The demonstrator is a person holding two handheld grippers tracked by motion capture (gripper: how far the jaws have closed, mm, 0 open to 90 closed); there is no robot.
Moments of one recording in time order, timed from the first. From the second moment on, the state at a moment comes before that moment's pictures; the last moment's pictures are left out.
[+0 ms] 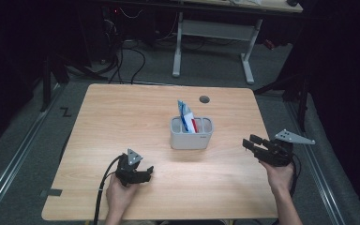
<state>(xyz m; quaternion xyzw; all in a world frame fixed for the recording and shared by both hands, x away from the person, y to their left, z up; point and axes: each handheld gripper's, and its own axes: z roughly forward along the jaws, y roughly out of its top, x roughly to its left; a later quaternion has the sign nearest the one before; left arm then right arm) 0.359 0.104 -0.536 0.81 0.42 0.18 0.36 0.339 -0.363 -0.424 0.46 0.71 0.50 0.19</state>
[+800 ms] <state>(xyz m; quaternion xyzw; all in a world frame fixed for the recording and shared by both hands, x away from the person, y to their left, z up) 0.359 0.103 -0.536 0.81 0.42 0.18 0.36 0.336 -0.360 -0.449 0.47 0.71 0.50 0.19</state>
